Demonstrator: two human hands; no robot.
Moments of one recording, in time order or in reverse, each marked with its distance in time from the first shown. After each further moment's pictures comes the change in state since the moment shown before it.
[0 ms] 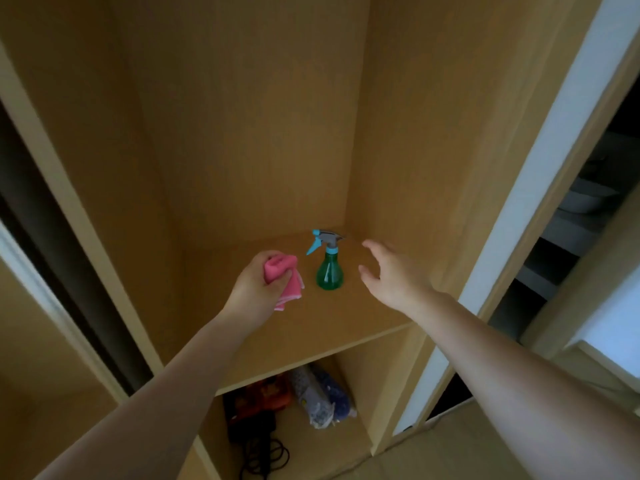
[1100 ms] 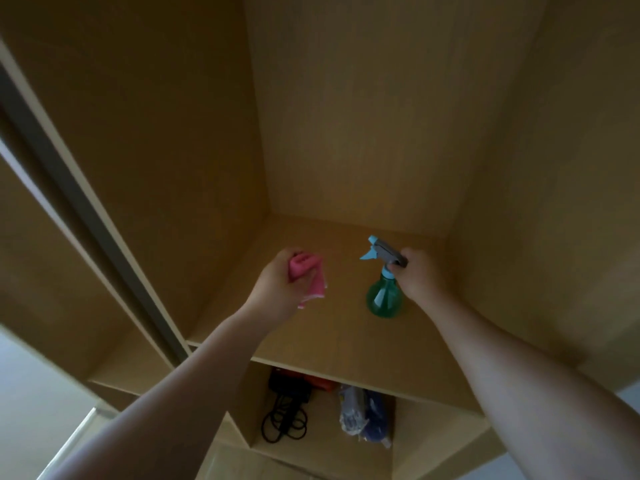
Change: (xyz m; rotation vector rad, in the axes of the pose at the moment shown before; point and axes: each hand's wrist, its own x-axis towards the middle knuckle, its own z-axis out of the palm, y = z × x) left_hand 0.042 0.003 0.084 0.053 0.492 -0.220; right_hand 0.186 0.079 0.096 0.342 -0.294 -0.136
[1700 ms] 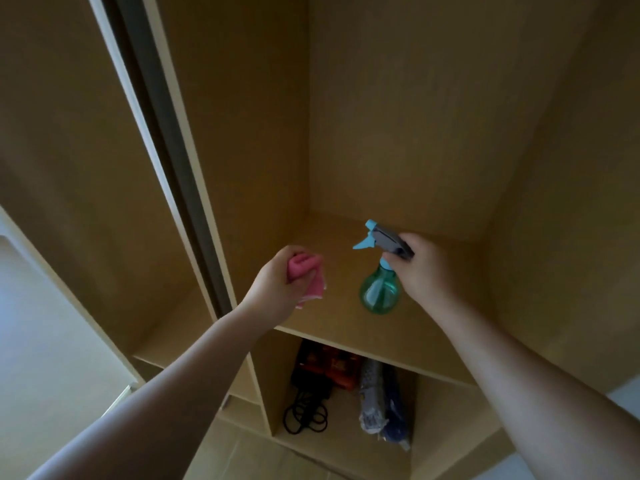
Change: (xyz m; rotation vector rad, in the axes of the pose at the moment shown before) left_hand -0.073 -0.014 -0.077 0.038 0.047 0.046; right_hand -0.097 -0.088 0.005 0.134 0.082 -0.295
